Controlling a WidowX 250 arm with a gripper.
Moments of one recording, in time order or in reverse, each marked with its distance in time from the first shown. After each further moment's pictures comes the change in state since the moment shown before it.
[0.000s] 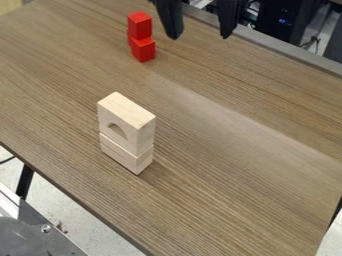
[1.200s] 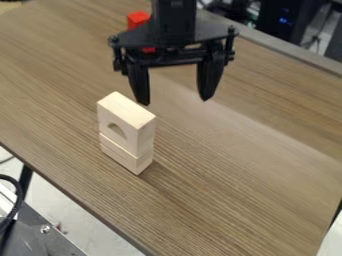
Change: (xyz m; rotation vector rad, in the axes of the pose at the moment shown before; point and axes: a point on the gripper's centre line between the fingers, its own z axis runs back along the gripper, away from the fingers) arm -0.067 0.009 -0.035 0.215 -0.291 0.528
